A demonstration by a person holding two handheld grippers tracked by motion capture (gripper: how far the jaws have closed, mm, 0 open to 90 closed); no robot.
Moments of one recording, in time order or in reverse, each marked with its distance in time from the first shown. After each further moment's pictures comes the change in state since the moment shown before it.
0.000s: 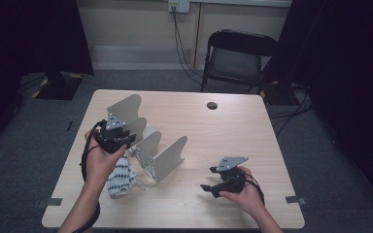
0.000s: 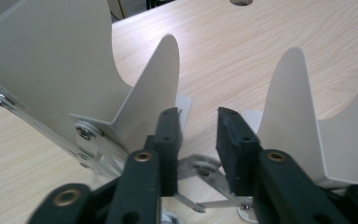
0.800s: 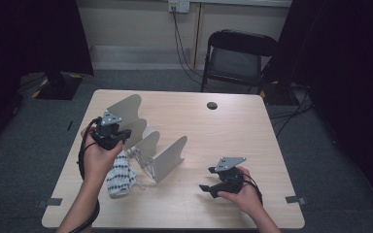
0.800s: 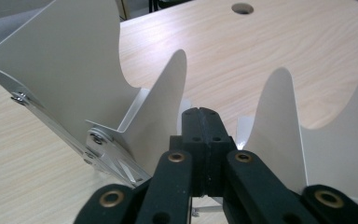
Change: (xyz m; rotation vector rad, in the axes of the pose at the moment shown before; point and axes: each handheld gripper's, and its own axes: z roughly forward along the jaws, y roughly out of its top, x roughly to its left) left arm 0.005 0.007 -0.010 0.005 -0.014 -0.085; right arm 0.001 0.000 0.005 -0.003 0.002 0.000
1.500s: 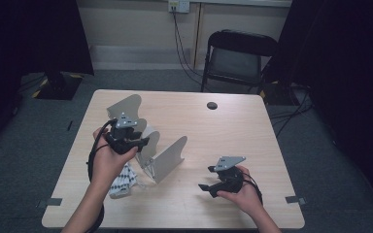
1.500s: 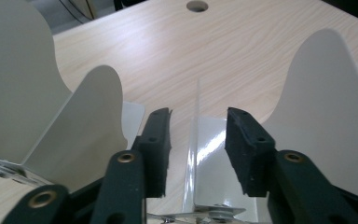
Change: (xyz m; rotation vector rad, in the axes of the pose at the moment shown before) left arm -0.037 0.011 0.006 0.041 -0.114 0.060; right arm 0.003 0.006 -0.003 0.000 -0.008 -0.015
